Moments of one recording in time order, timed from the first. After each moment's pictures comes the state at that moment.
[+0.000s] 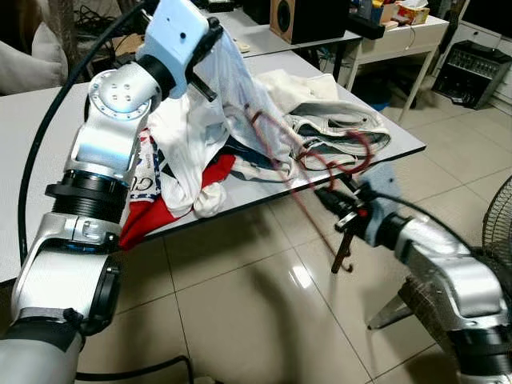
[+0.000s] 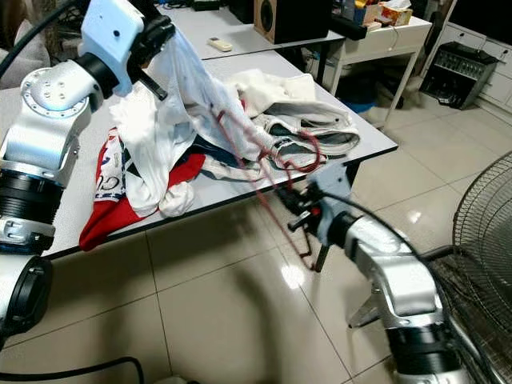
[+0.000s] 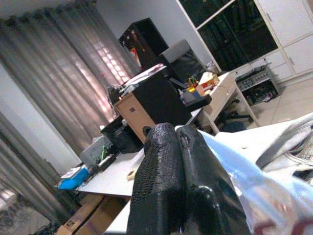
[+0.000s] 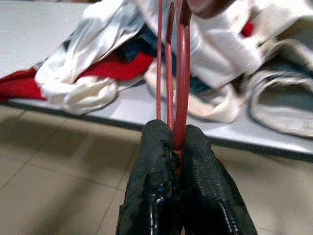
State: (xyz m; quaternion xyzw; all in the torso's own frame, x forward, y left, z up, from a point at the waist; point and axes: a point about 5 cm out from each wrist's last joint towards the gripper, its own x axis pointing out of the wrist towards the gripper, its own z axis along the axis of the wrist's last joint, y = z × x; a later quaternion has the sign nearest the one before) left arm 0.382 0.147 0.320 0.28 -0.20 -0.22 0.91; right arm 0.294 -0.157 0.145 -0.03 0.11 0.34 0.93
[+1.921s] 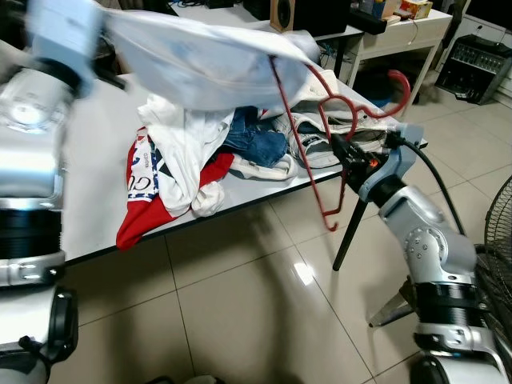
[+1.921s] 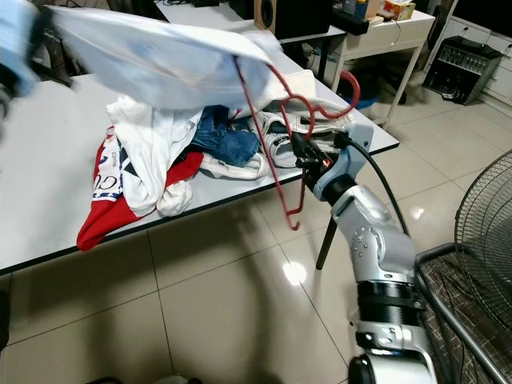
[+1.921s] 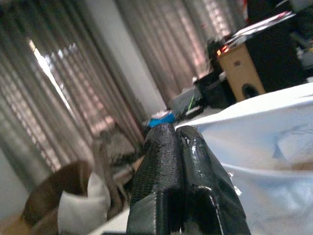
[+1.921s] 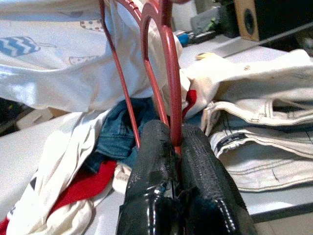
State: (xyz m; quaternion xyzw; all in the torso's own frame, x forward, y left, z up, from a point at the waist) left arm 0.346 0.247 0.327 0.25 -0.16 0.02 0.95; right arm 0.336 -0.162 0.179 0.17 0.00 0.22 0.96
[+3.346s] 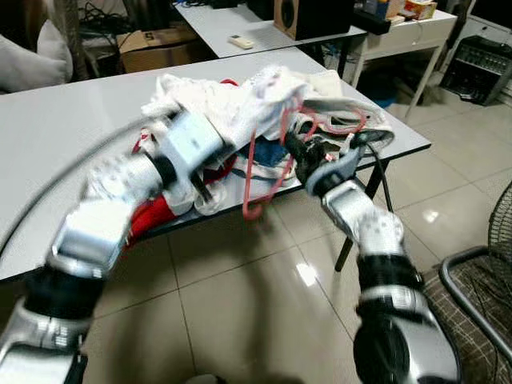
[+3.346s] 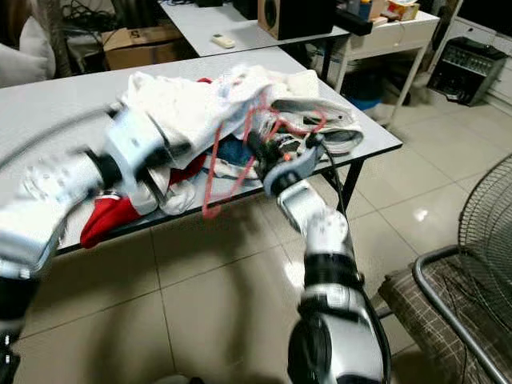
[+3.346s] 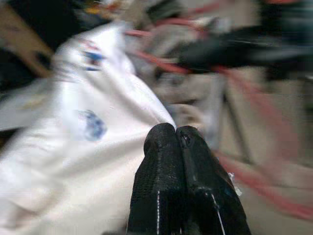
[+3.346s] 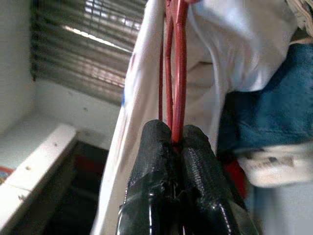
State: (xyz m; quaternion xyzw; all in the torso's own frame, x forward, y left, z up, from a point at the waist) left arm 0.310 0.137 0.222 0.27 0.02 -0.39 0.88; right arm 0.368 -0.086 0.165 0.57 0.09 0.21 0.79
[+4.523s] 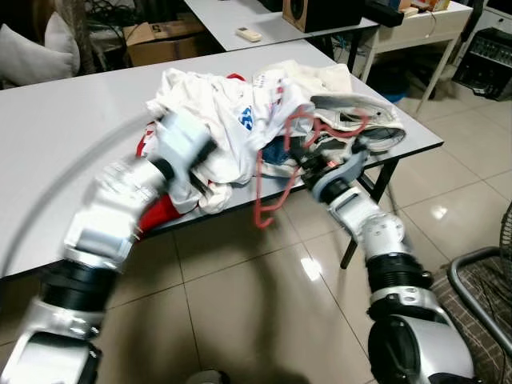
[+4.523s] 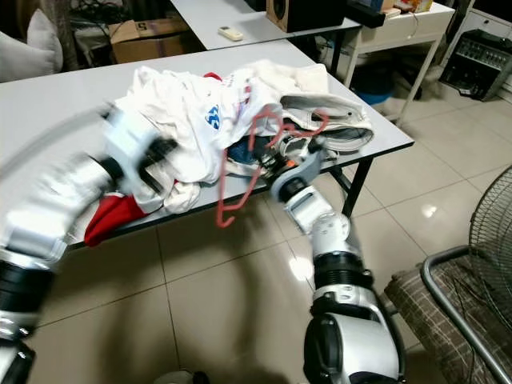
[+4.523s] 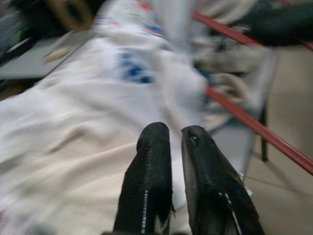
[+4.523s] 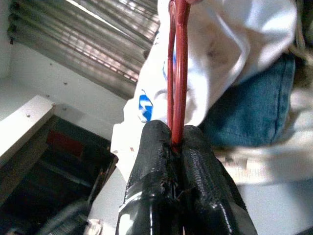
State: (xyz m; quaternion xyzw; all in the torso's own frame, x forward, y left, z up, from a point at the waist) left arm 0.336 0.143 0.199 0.24 0.03 -0.30 0.92; right arm 0.367 -0.106 0.152 0.47 0.09 0.24 0.85
